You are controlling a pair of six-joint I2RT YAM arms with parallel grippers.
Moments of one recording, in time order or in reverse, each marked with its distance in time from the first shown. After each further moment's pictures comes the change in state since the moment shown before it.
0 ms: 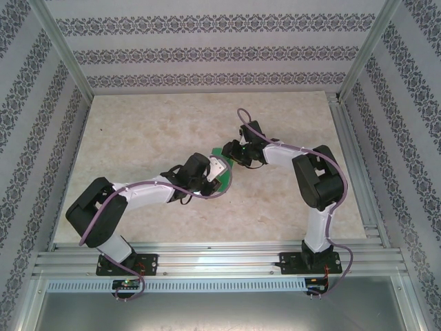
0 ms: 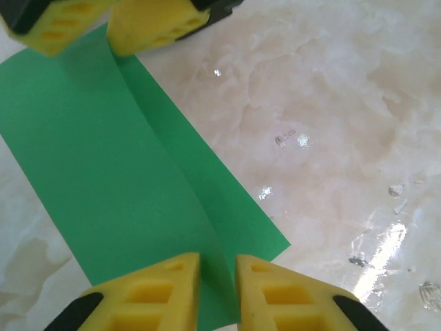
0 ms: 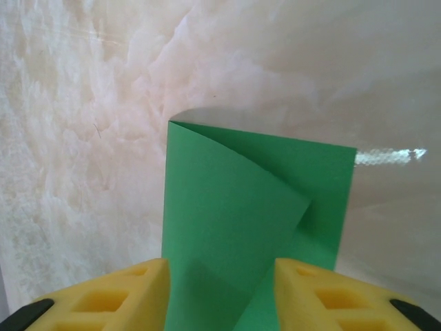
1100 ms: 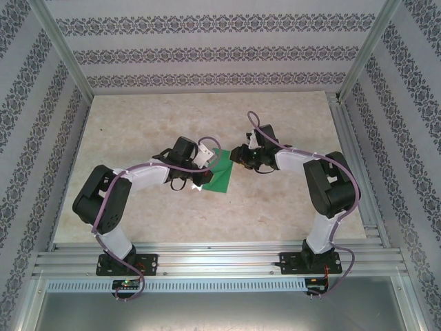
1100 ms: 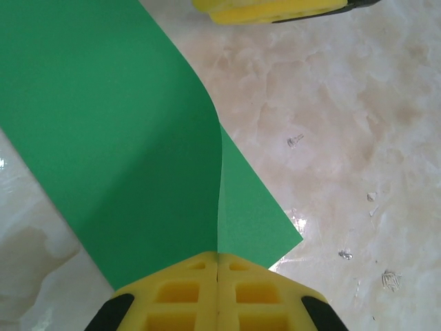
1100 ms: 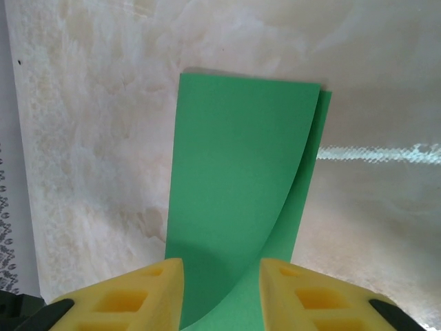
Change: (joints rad) left arm 0.225 0.110 0.131 -0.148 0.369 -0.036; right arm -0.061 -0.103 -0.163 0.086 -0.161 -0.079
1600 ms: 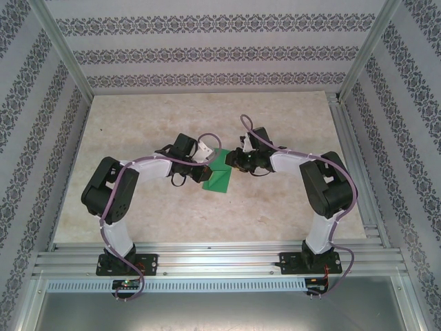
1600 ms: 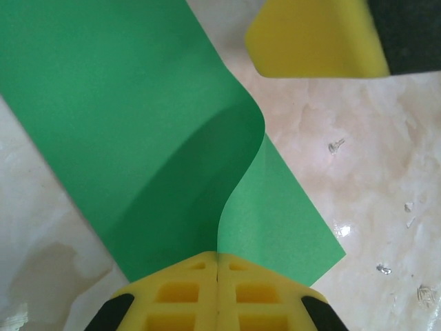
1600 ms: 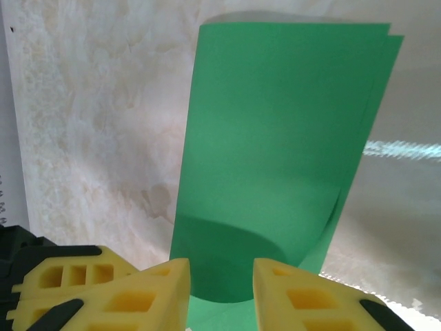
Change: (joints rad) left arm 0.043 0.106 0.076 -0.037 0.029 0.020; right arm 0.065 0.008 0.000 0.000 0.002 0.001
